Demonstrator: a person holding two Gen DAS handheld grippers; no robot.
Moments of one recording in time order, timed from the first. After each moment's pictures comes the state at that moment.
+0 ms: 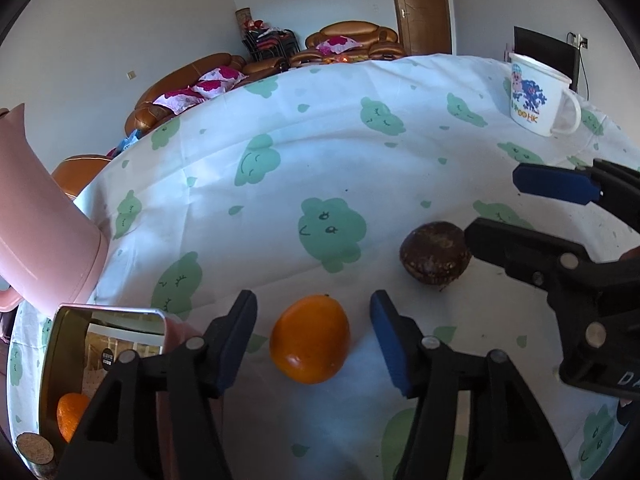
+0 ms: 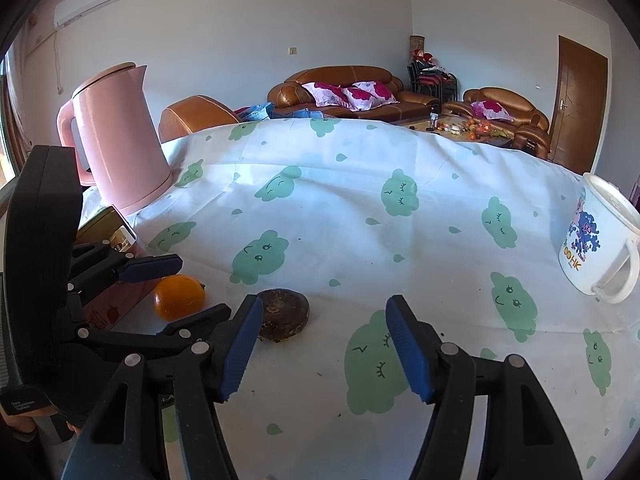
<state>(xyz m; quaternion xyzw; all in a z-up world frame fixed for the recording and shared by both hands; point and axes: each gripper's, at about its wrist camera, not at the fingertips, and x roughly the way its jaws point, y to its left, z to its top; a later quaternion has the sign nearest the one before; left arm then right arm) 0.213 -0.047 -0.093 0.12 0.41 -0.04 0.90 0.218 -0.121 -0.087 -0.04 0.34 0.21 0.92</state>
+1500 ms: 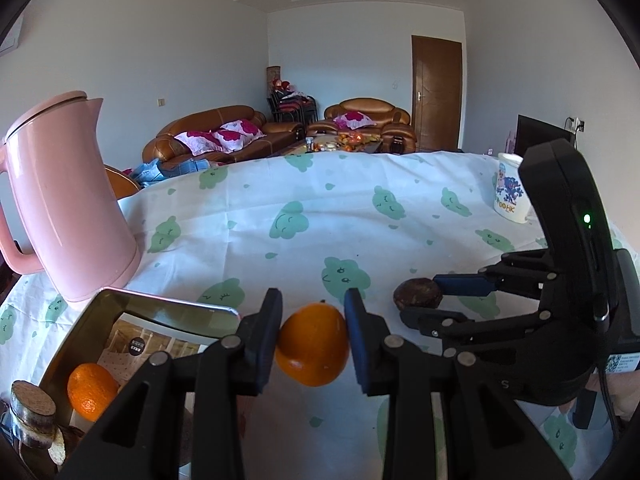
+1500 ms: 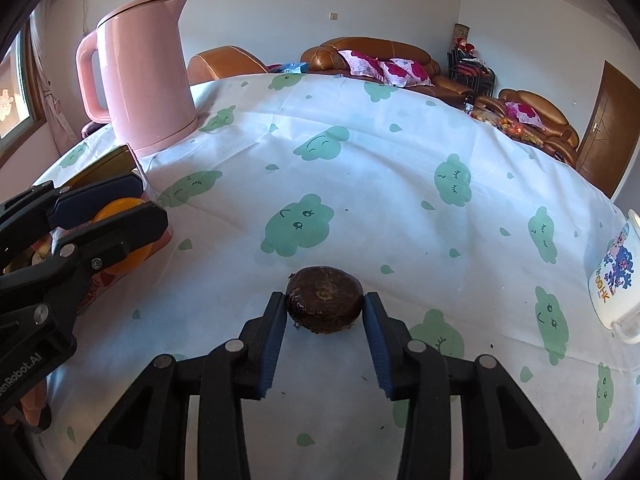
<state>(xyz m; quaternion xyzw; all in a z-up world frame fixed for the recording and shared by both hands) 0.158 -0.014 -0.057 0.03 0.28 -0.05 0.96 0.221 -0.080 -0.101 -0.13 0.38 0.25 0.88</state>
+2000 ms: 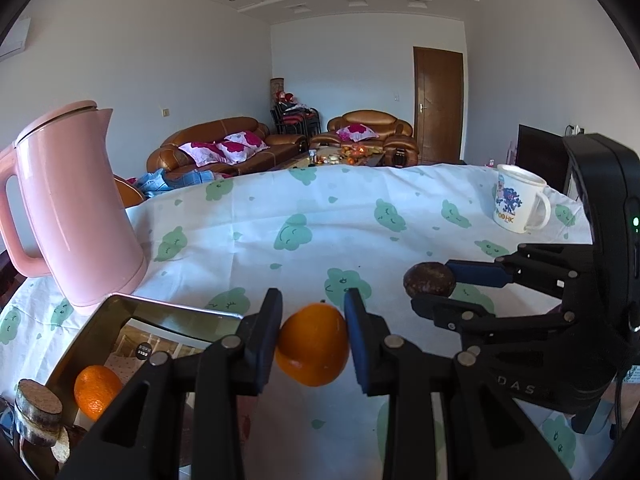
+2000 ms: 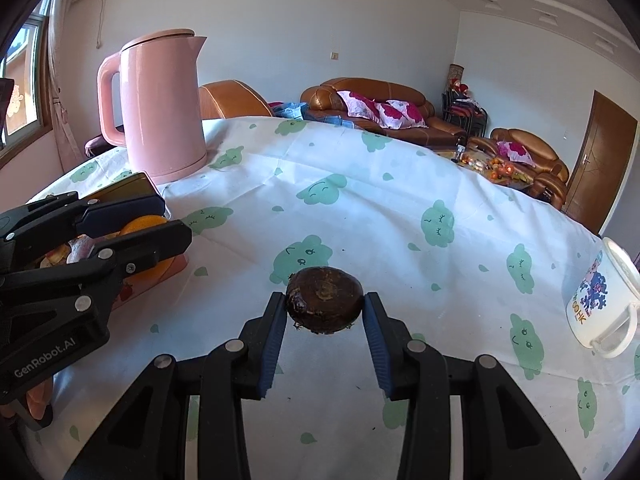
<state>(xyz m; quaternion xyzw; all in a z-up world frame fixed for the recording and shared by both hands) 0.148 -0.012 -0.051 0.03 0.26 -0.04 0.97 0.197 -0.084 -0.082 -0.13 0.30 0.25 0.91</state>
